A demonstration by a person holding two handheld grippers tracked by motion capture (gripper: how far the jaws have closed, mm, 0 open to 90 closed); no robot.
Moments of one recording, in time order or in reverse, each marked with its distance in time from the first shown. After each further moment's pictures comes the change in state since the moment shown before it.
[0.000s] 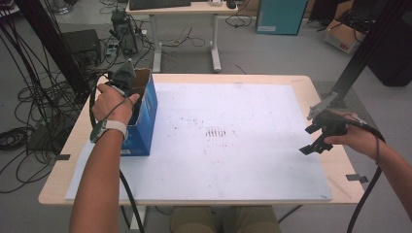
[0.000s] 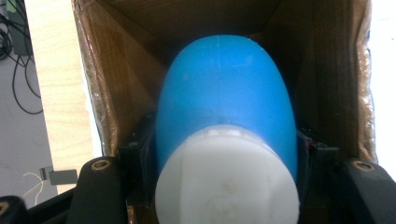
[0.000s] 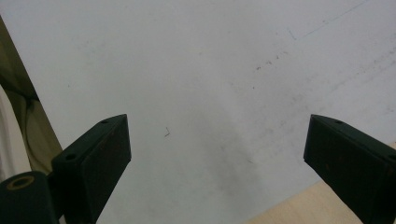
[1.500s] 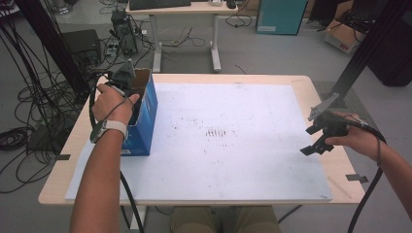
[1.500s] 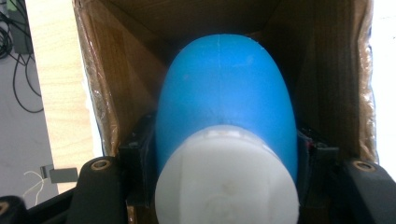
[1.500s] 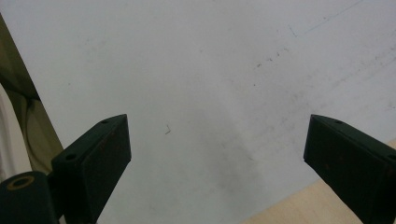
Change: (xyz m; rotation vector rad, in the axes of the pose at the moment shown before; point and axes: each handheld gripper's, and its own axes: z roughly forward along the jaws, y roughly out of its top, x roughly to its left) left arm 0.000 0.000 0.000 0.004 0.003 -0.003; right arm 0.000 -0.003 0.000 -0.008 0.001 -0.002
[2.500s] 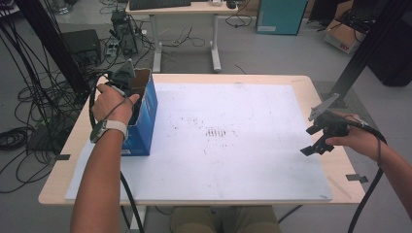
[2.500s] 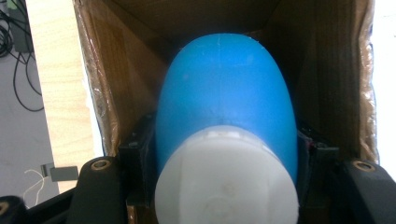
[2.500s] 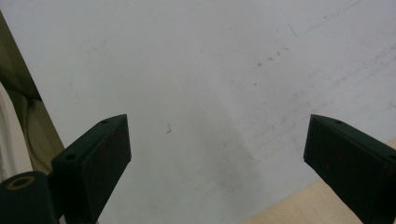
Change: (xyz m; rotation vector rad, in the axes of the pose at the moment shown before) left arm 0.000 -0.001 0.000 0.003 0.001 -0.001; right arm 0.001 -0.001 -0.001 0.000 -0.001 0.012
